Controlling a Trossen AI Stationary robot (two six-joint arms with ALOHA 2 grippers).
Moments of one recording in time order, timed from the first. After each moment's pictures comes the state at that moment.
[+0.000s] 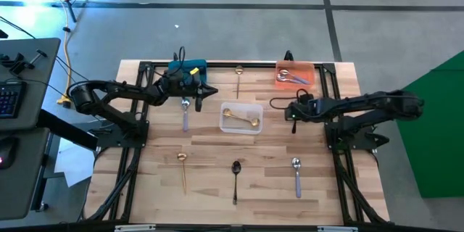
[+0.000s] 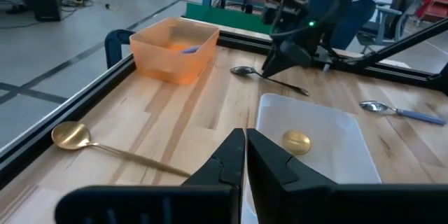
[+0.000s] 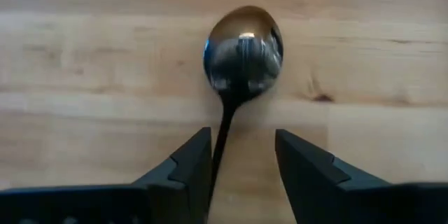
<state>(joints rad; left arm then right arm) 0.58 1.45 0.46 0.76 0.44 -0.04 -0.22 1.22 0.44 -0.58 0.40 1.28</state>
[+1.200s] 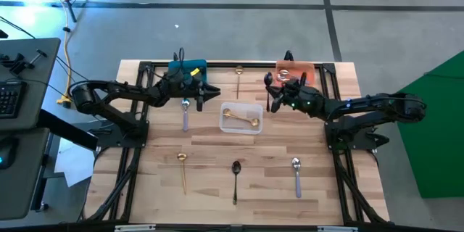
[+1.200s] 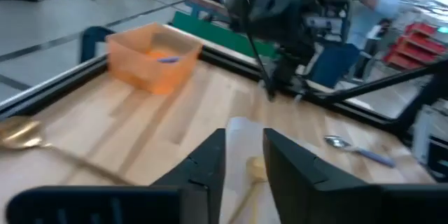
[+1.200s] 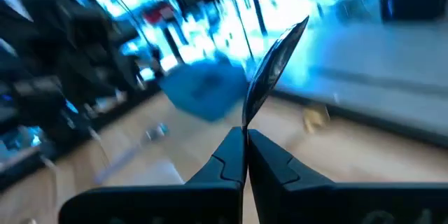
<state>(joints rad) 0.53 1.46 0.47 0.84 0.44 -0.26 -0.27 1.18 0.36 0.68 0.31 0.37</state>
